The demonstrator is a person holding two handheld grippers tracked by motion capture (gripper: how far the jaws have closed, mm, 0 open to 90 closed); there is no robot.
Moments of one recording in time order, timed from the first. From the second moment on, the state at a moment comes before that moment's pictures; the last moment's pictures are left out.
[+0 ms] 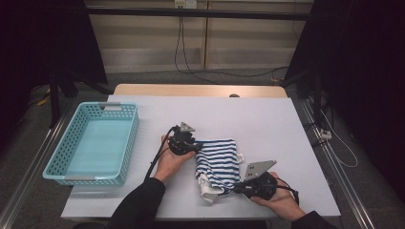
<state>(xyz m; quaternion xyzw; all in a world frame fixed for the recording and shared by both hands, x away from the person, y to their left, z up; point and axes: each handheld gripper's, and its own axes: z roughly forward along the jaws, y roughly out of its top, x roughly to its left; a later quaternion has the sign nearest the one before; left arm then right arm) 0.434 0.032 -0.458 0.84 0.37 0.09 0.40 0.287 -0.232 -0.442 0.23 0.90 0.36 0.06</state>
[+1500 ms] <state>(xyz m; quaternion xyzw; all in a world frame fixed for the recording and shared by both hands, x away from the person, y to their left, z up) 0.441 0.038 -0.440 0.77 0.38 0.03 0.51 0.281 -0.234 -0.427 0.26 0.86 0.43 0.05</state>
